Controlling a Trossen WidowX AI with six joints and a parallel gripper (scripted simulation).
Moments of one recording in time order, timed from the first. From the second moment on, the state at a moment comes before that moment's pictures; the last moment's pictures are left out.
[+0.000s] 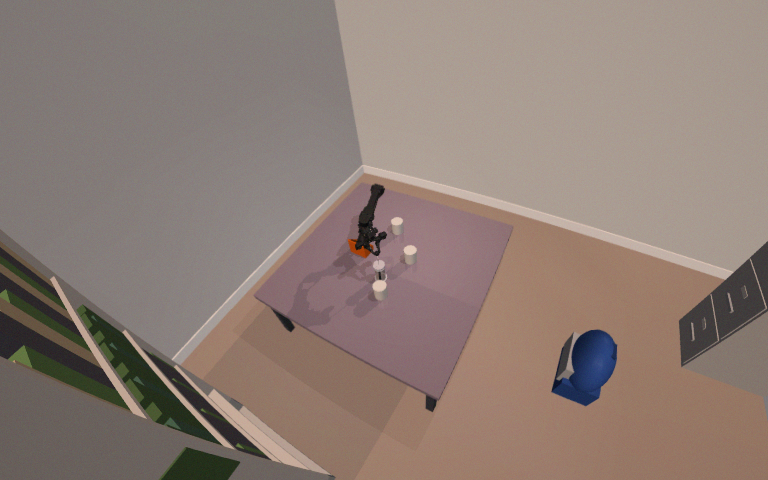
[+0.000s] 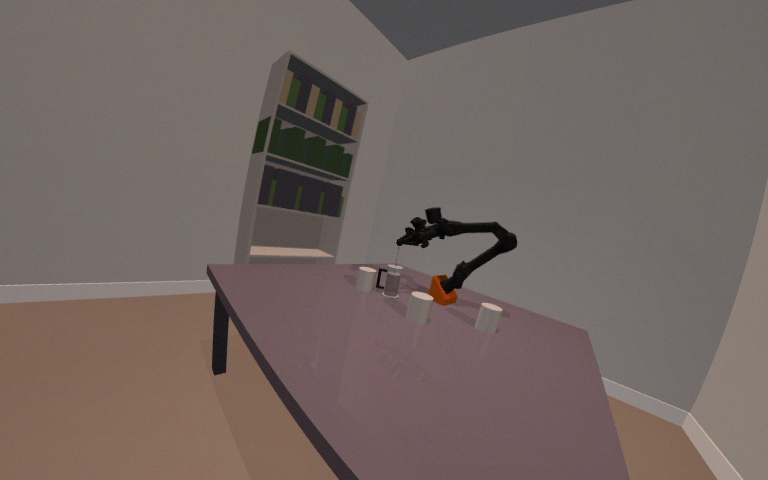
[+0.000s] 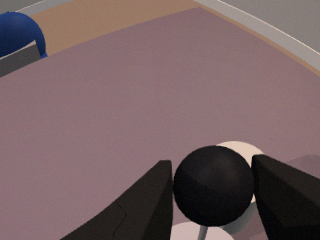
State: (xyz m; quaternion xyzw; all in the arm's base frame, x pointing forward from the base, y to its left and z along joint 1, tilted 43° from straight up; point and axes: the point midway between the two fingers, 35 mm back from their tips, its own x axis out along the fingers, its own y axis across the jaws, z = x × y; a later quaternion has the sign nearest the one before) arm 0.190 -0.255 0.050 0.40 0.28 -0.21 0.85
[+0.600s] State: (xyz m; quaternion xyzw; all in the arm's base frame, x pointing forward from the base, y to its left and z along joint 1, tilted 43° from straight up) arm 0.197 -0.245 0.031 0.39 0.27 -0.22 0.85
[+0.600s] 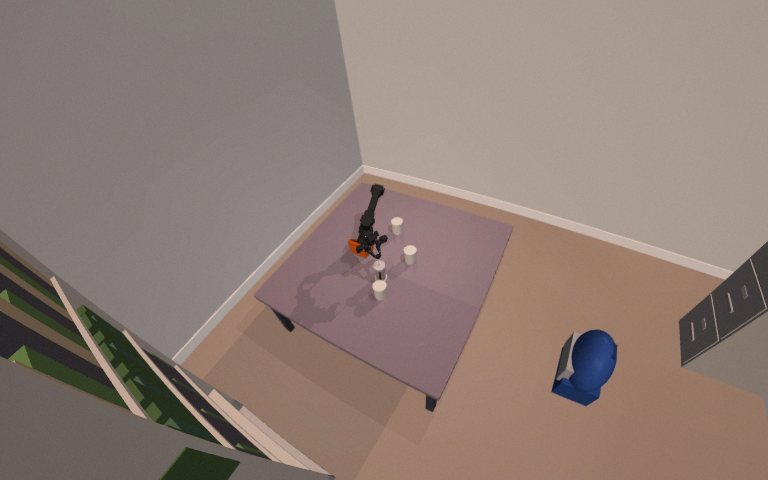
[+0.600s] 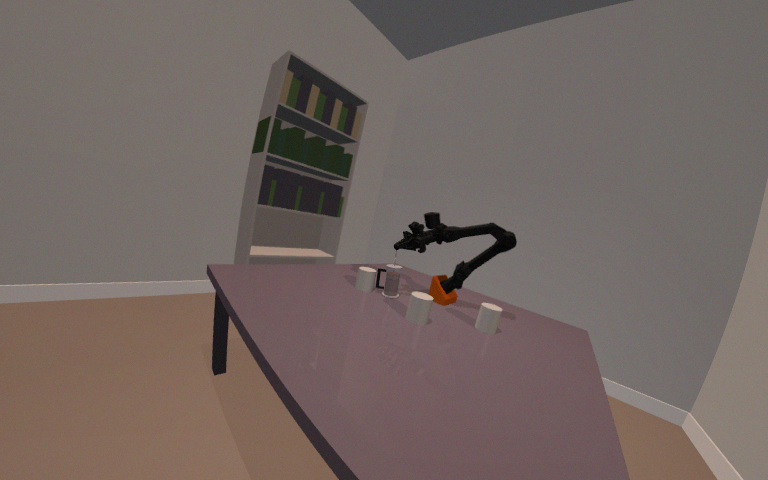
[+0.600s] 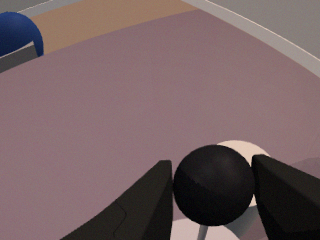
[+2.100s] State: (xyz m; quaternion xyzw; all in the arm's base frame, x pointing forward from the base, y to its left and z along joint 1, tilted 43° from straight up) arm 0.216 -0.223 -0.005 0.41 0.28 -0.21 0.85
